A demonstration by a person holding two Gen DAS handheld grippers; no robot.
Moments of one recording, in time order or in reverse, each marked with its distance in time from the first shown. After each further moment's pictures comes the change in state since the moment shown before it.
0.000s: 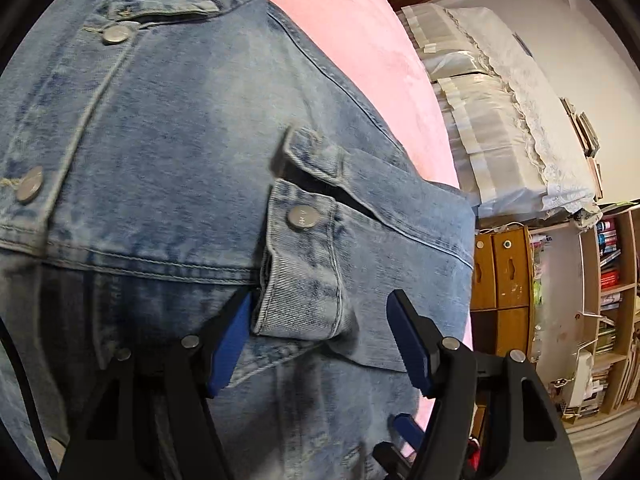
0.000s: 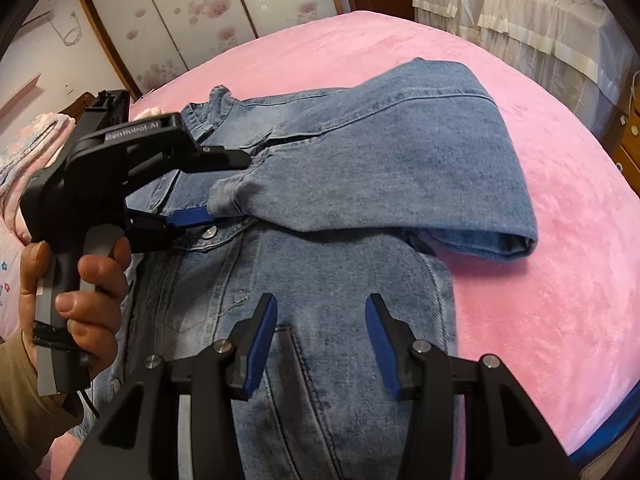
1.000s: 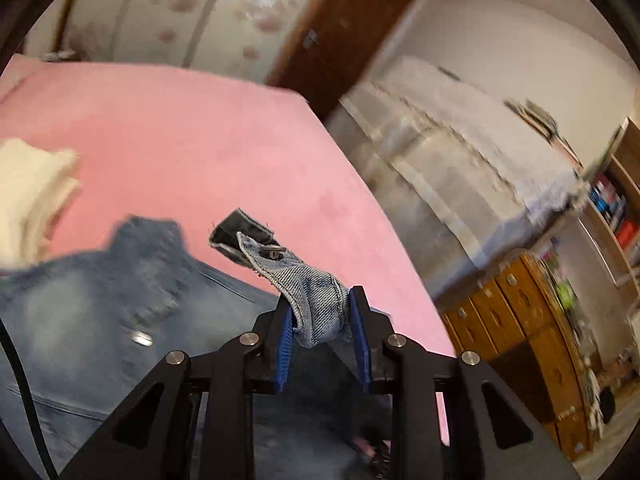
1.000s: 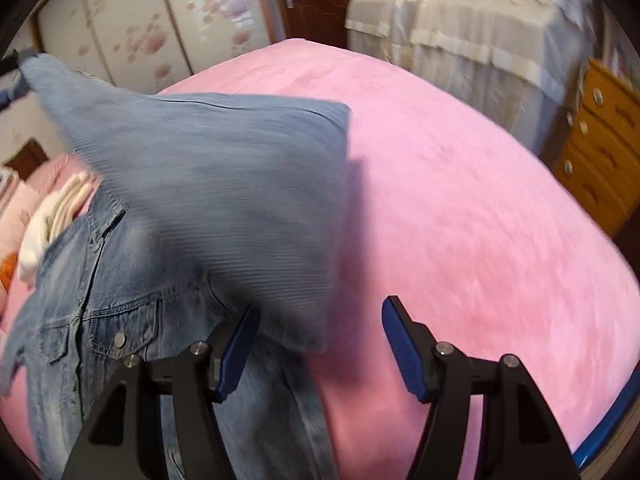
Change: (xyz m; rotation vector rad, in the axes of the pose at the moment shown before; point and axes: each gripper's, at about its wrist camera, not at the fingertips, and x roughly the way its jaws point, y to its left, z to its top) left arm -0.175 -0.170 0.056 0.361 -0.431 0.159; right arm 0.006 -0.055 0.071 0.093 -0.108 -0.200
